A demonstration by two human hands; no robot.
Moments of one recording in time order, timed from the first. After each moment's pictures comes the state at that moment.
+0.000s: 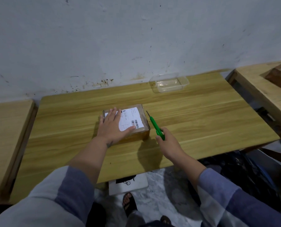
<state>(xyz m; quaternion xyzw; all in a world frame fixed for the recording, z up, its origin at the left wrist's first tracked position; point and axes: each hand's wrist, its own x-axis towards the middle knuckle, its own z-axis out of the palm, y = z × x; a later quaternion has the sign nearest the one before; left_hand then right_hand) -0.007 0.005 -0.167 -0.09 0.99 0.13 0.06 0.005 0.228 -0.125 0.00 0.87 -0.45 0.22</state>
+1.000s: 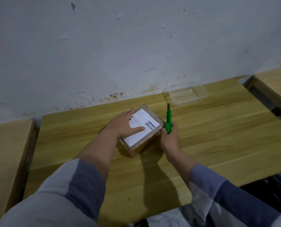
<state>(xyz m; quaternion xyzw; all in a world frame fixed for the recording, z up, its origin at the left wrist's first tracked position) -0.112 -0.063 -0.148 -0.05 0.97 0.19 0.15 -0.092 0.118 -0.158 0.20 0.81 -0.54 0.10</state>
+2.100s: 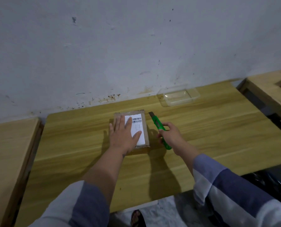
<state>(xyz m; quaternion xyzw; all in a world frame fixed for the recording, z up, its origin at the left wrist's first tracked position) -0.051 -0.002 -0.158 -0.12 0.99 0.10 0.05 -0.096 0.172 -0.143 0.12 0.77 -0.58 0.23</state>
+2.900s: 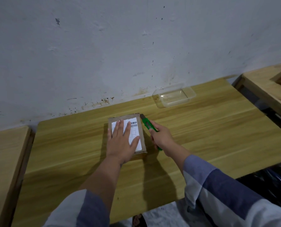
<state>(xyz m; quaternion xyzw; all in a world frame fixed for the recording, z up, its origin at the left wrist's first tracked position) -0.053 0.002 -0.176 -0.08 0.99 0.09 0.03 -0.106 0.157 -0.146 0.09 0.78 -0.57 0.25</state>
